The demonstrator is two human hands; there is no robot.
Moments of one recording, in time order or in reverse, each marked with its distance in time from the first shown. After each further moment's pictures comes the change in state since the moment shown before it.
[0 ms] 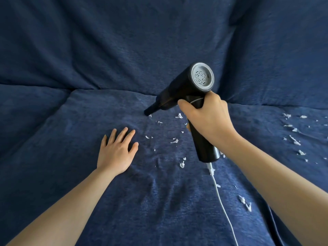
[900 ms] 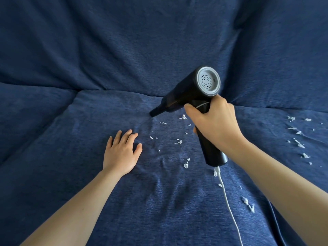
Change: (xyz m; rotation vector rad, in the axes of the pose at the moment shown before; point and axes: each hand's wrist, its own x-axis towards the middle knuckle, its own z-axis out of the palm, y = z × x) left_hand -0.009 0.001 -0.002 -0.077 0.061 -0.012; right_hand -0.008 -0.001 -0.005 -0.031 -0.032 -0.004
